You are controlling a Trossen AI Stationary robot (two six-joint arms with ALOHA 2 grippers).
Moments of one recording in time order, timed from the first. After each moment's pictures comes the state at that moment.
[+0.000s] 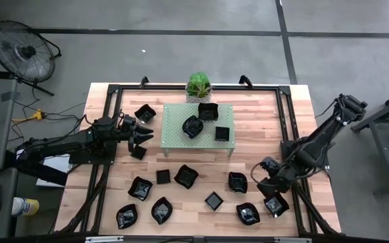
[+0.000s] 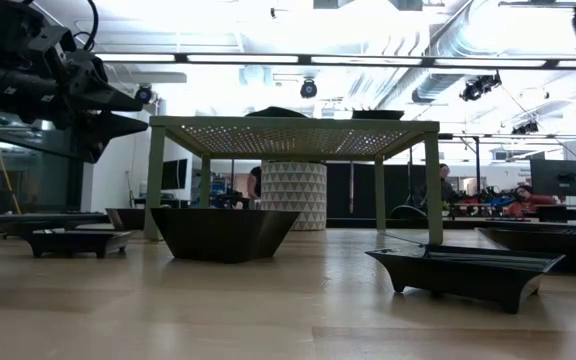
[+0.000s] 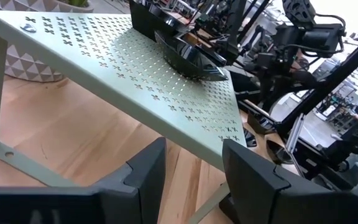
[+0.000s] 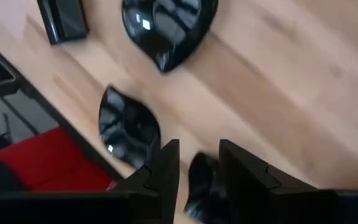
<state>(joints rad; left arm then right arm) 0.29 0.23 0.02 0.10 0.19 -0.51 0.78 1.10 0.74 -0.76 0.02 1.73</state>
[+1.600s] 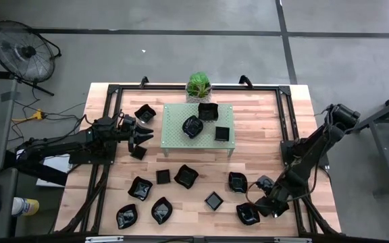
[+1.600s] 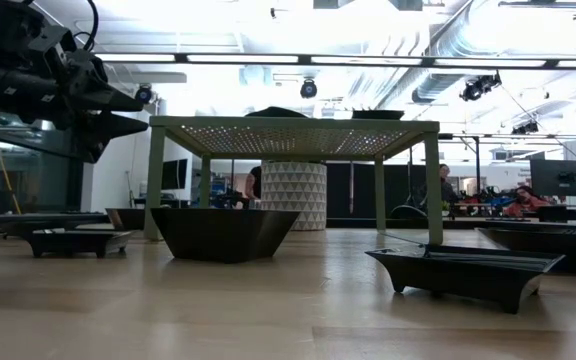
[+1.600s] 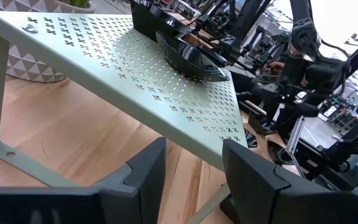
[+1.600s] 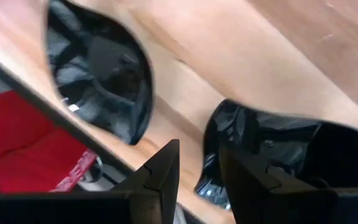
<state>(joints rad) 0.29 0.23 0.02 0.10 0.19 -0.51 0.87 1.40 0.74 -0.52 -0.13 1.82</state>
